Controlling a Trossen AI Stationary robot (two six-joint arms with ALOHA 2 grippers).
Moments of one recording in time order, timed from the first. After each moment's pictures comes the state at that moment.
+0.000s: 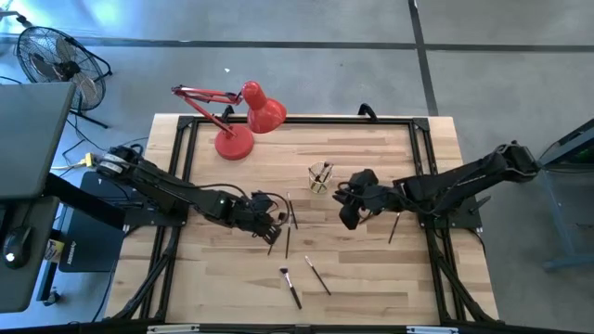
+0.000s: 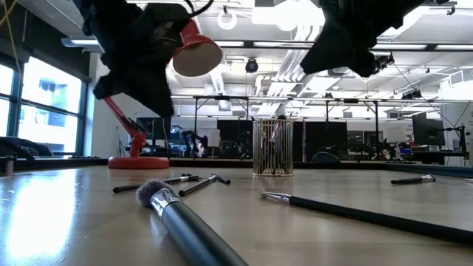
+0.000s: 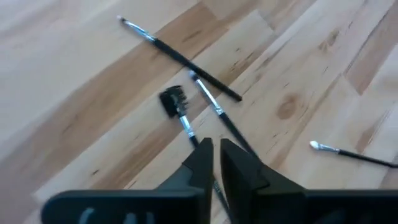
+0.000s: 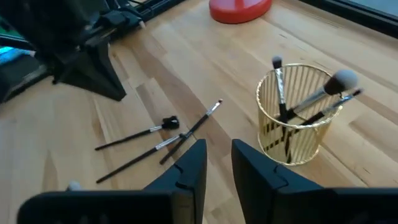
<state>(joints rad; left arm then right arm) -0.31 1.51 0.94 -0.43 -0.35 -1.10 0.23 1.22 0.76 -0.18 0.47 0.67</state>
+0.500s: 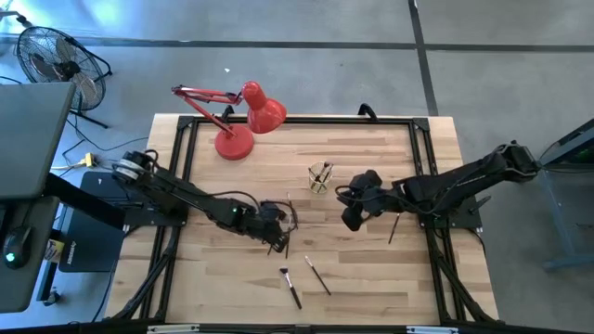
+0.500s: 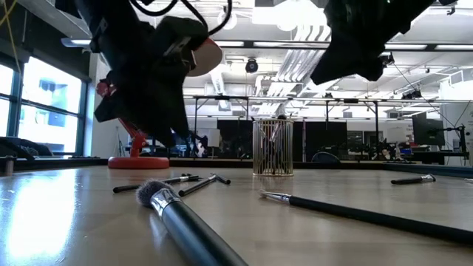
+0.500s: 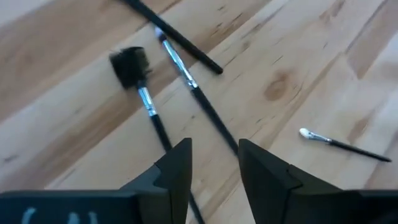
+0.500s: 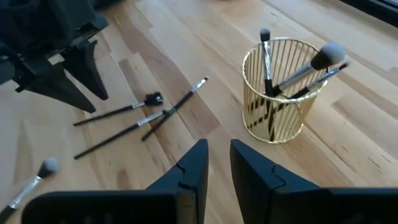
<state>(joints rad) -0.32 1.65 0.98 -0.33 -0.25 -1.19 0.23 1.22 0.75 -0.27 0.46 0.67</state>
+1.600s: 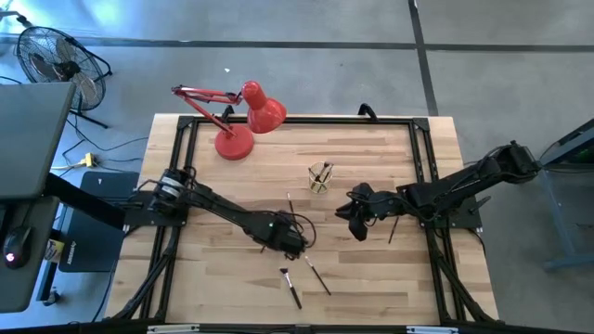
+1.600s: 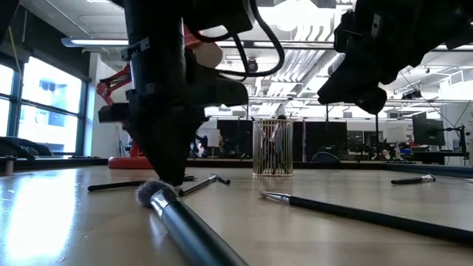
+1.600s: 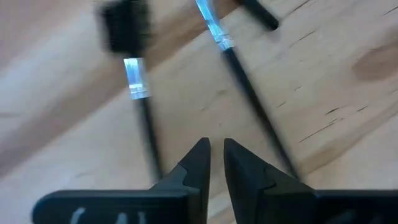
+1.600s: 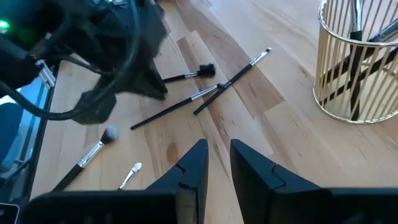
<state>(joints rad) -0.34 2.01 1.42 -0.85 -0.21 -1.28 0.23 1.21 0.49 0.17 0.23 0.65</state>
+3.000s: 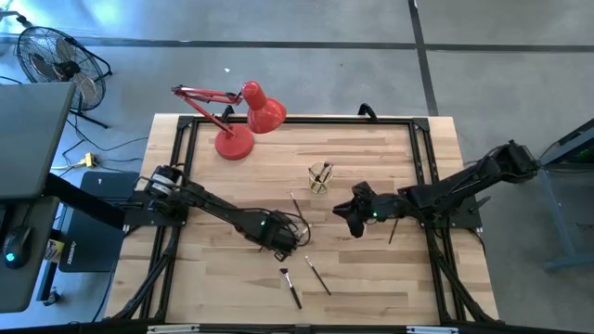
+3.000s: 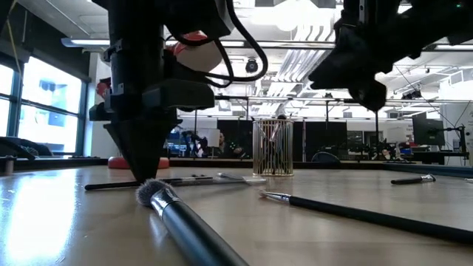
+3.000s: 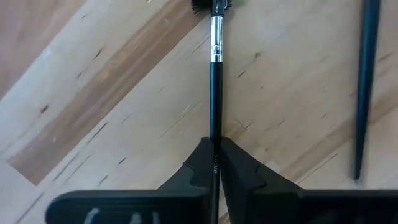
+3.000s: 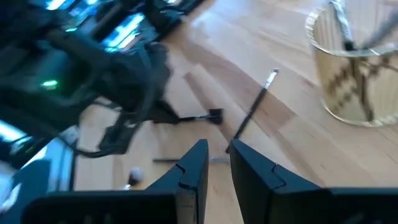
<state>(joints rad) -0.35 1.99 1.28 -0.78 -0.11 -1.16 0.28 1.22 0.49 0.26 0.35 0.86</state>
